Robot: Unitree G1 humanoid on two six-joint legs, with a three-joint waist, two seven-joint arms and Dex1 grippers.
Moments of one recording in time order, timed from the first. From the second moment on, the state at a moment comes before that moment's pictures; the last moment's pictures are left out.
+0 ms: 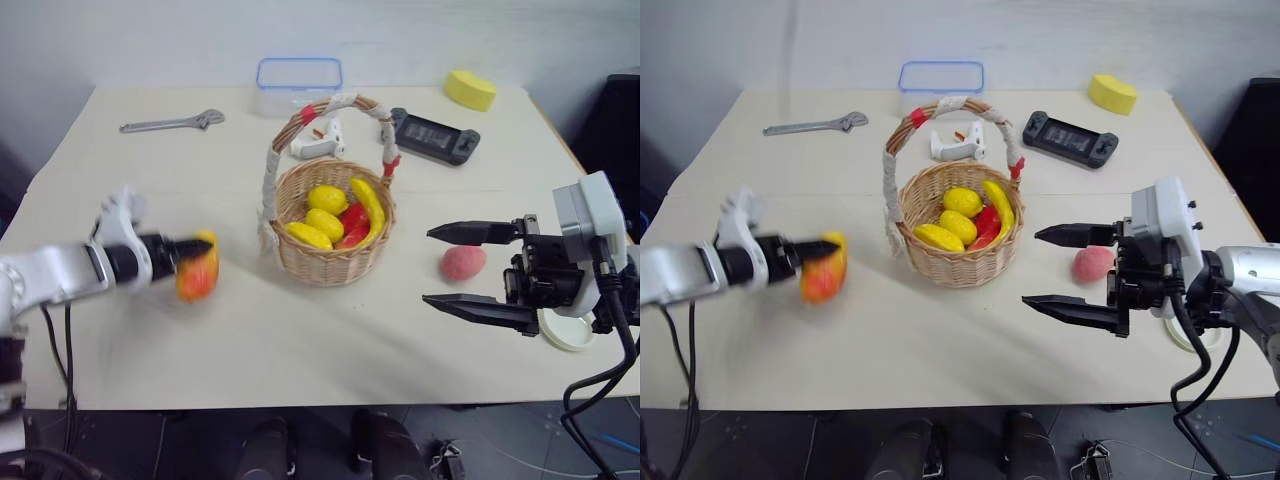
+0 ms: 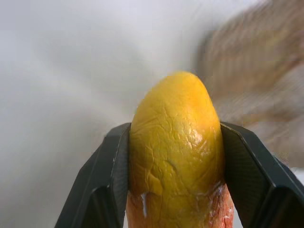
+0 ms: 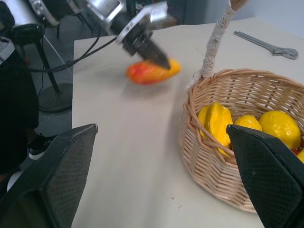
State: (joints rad) left arm -0.68 1.00 0.19 0.17 -1.74 1.22 0.30; right arm -0.28 -1.00 -0.36 -0.57 1.04 0.74 0.97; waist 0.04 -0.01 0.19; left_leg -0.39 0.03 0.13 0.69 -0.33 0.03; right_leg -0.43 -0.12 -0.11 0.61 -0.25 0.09
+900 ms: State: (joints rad) left arm -1.44 0.55 -0.18 0.99 -0.45 0.69 -1.00; right arm -0.16 -0.95 -0.50 -0.64 1.10 0.74 0.72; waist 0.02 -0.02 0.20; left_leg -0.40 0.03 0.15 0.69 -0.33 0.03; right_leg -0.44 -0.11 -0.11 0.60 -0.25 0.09
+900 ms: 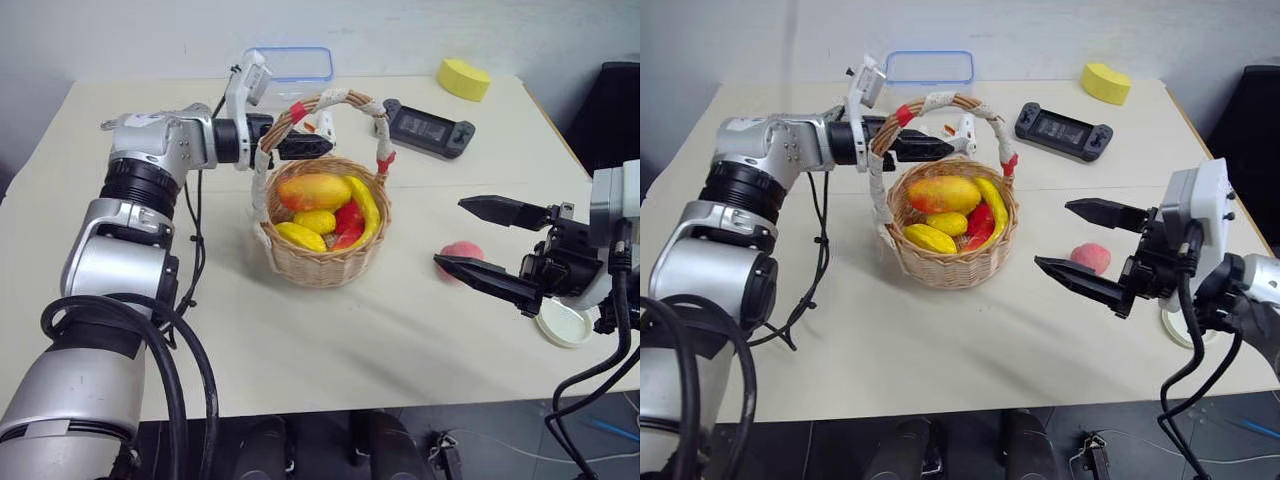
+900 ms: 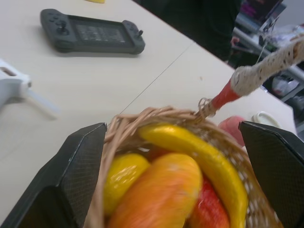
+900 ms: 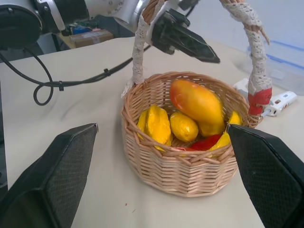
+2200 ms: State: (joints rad) left arm -0.87 0.86 -0.02 -0.22 -0.66 0.76 -1.34; right arm -0.27 -0.53 -0.31 -0.04 0.62 0.68 0.45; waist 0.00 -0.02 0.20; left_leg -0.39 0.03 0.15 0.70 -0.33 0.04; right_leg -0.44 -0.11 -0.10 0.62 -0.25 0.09
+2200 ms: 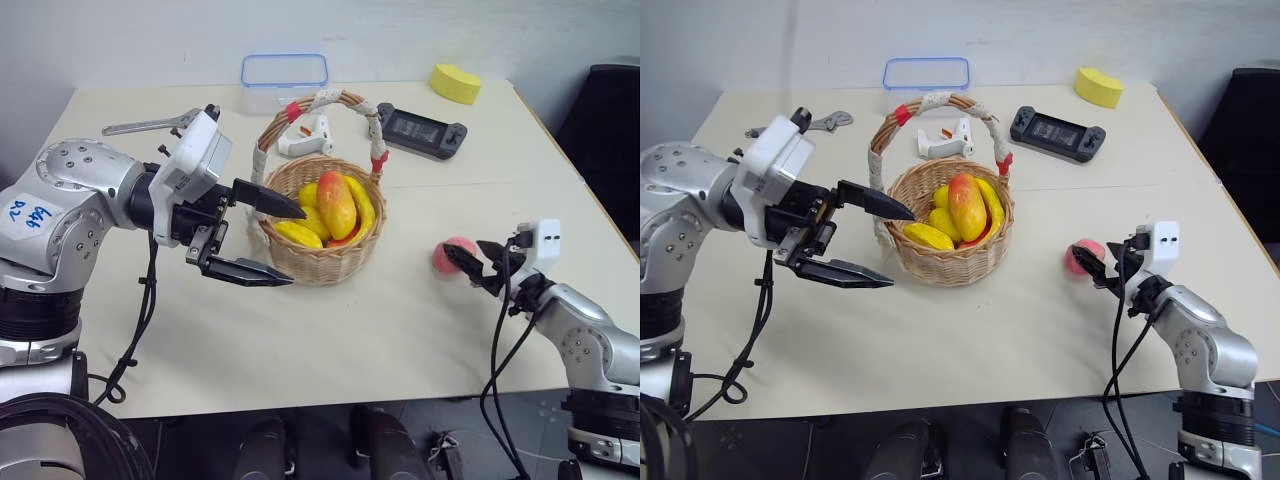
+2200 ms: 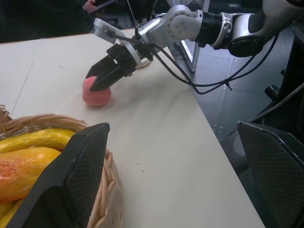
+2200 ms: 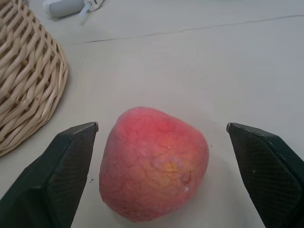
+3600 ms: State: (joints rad) left arm -0.77 0.94 0.16 -0.23 -0.76 0.87 -1.16; right arm -0.71 -0.46 -0.08 -0.32 0.78 0.84 0.55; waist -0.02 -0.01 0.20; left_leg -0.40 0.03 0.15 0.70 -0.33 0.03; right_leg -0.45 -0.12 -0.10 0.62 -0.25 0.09
